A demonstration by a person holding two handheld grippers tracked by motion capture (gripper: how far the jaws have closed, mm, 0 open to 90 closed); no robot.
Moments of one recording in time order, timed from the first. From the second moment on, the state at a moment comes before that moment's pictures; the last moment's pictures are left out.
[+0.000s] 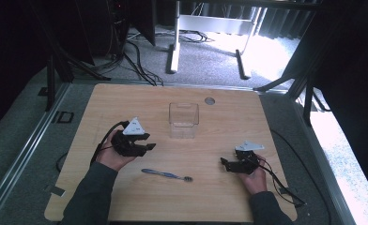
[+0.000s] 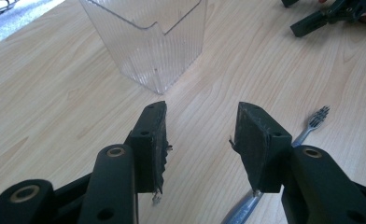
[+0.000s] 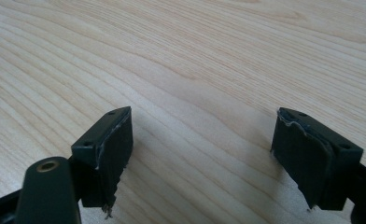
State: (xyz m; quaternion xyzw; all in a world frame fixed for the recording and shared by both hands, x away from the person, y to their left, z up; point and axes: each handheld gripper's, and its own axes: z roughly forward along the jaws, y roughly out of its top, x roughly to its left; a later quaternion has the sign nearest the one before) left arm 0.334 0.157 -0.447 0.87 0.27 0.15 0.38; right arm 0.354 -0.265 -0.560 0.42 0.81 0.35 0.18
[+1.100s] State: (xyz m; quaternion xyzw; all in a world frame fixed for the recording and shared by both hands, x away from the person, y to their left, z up) left arm 0.328 0.144 -0.450 0.90 0.19 0.13 0.37; right arm 0.354 -0.265 -0.560 0.42 0.82 0.35 0.18
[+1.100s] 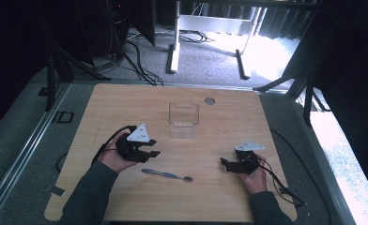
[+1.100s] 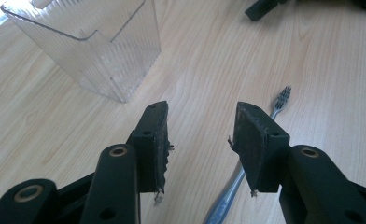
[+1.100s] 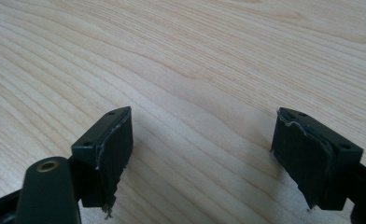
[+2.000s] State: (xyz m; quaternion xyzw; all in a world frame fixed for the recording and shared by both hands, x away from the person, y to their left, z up) left arm 0.325 0.125 -0.457 0.93 0.15 0.11 0.33; right arm 0.354 -0.266 -0.560 0.42 0.82 0.35 0.18
